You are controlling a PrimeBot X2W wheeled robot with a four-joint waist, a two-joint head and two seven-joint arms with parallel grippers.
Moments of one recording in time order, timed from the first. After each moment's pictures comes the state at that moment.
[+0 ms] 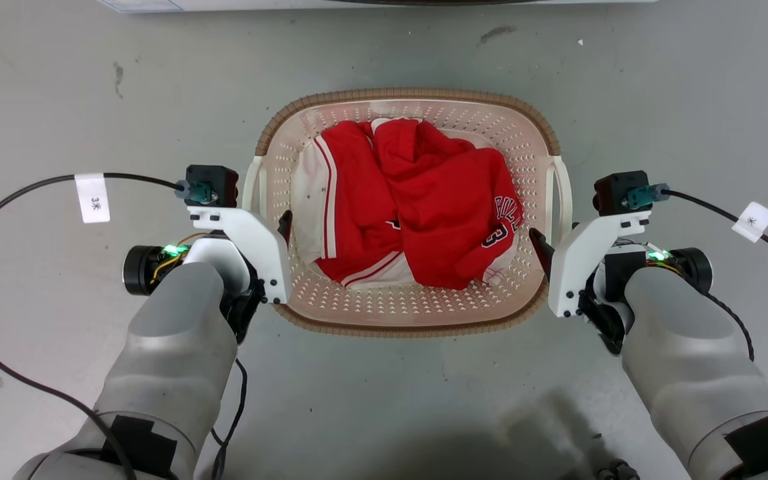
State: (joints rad) left arm -0.93 0.10 -0.31 1.27 -0.41 -0.13 -0.02; right arm -0.90 -0.05 0.36 1.29 0.41 0.13 0.00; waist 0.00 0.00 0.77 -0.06
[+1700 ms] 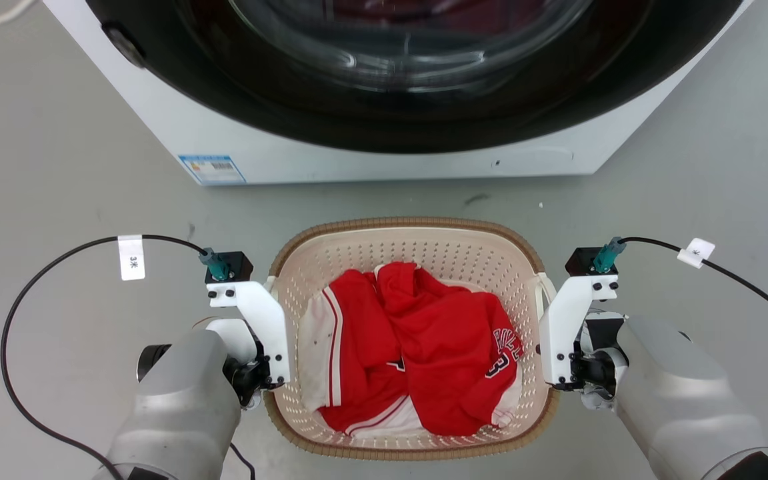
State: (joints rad) left arm -0.81 0.10 -0.48 1.29 -0.66 -0.12 0.30; right arm -0.81 -0.07 0.63 1.26 0.75 0.12 0.44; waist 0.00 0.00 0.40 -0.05
